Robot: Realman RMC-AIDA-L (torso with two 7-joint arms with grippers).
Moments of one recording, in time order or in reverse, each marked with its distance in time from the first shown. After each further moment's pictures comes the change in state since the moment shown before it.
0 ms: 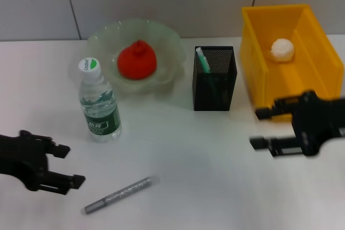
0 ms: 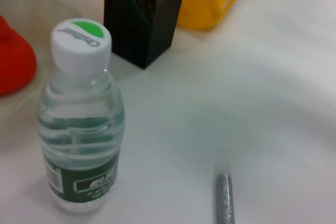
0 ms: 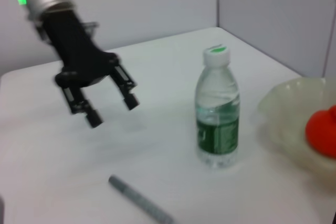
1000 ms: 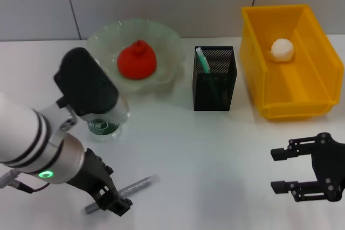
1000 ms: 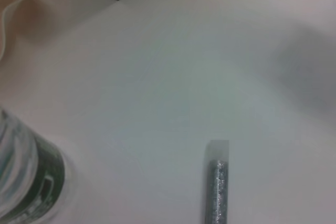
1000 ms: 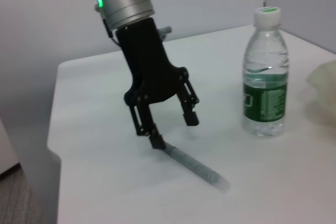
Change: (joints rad) left arm -0.047 -0.008 0.747 0.180 0.315 -0.230 -0.627; right arm 0.007 -0.004 0.212 0.312 -0.084 -0.141 -0.381
